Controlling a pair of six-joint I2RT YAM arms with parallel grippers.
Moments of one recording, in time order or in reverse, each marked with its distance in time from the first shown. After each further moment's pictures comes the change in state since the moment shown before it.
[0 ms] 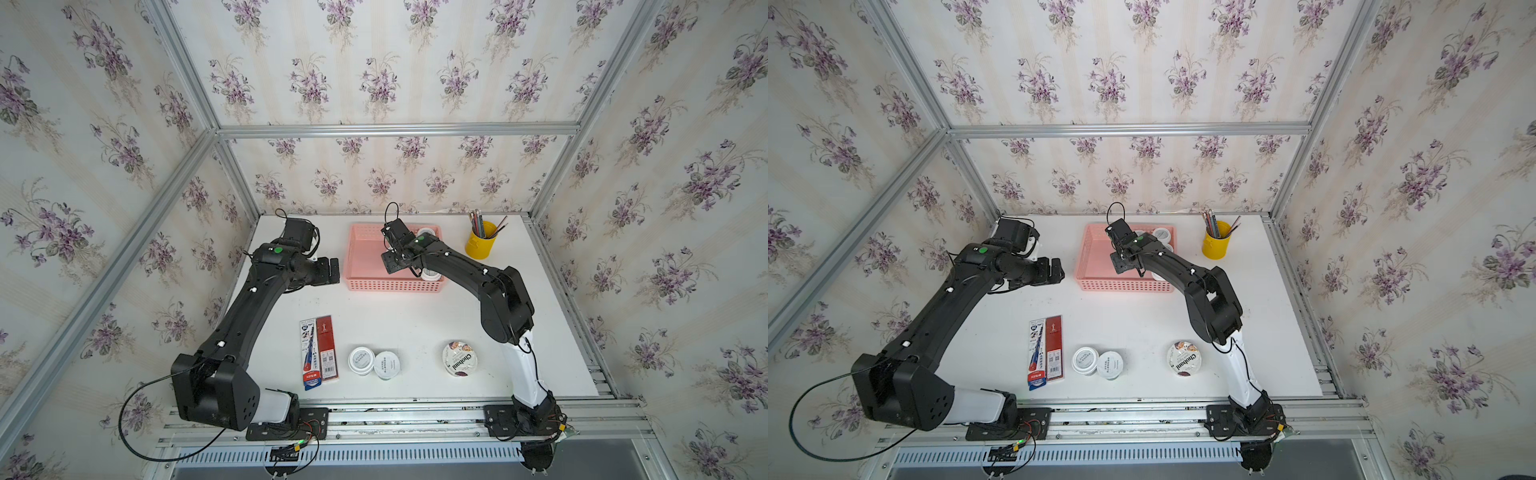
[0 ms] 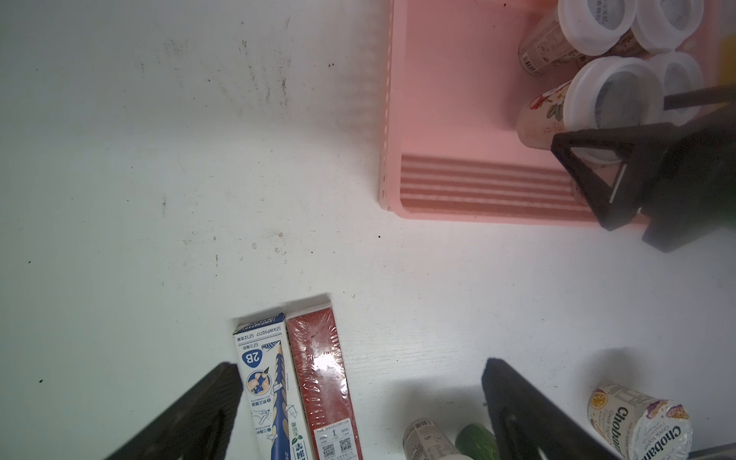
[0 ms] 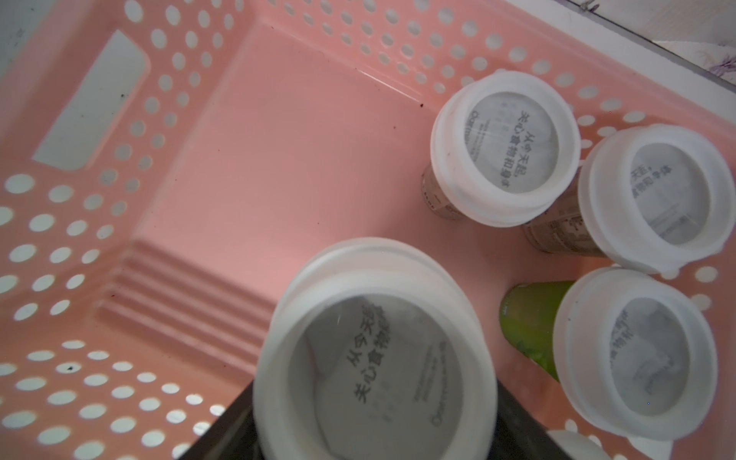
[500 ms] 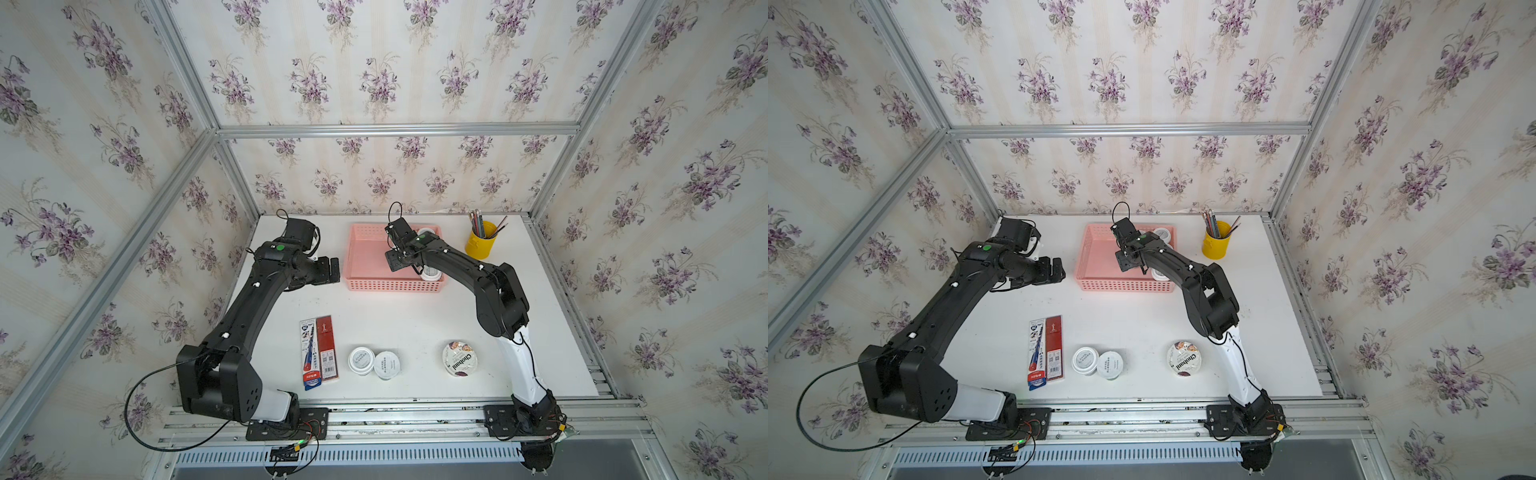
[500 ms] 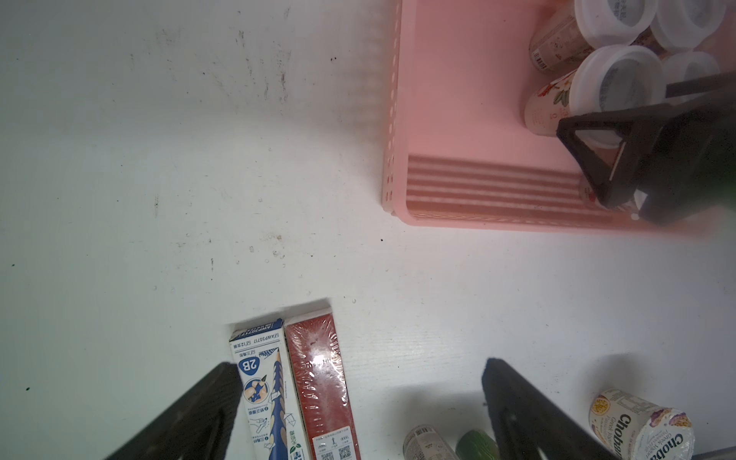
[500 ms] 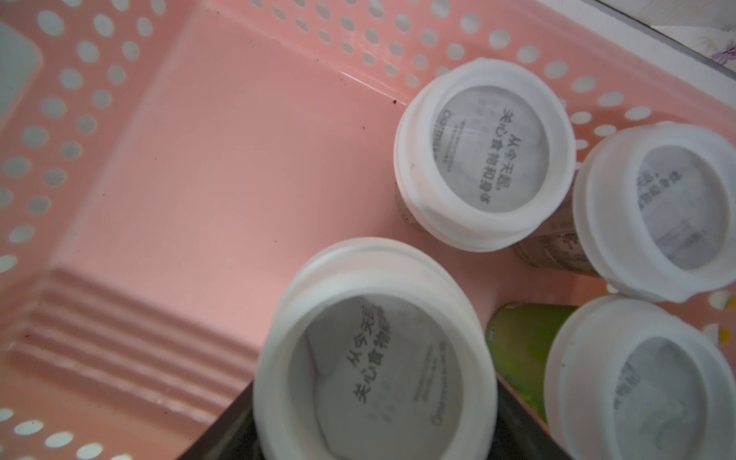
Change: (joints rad) left arm 0.010 0.037 0.000 0.016 0.010 0.000; right arm -0.039 0.061 0.035 0.017 0.003 -0.018
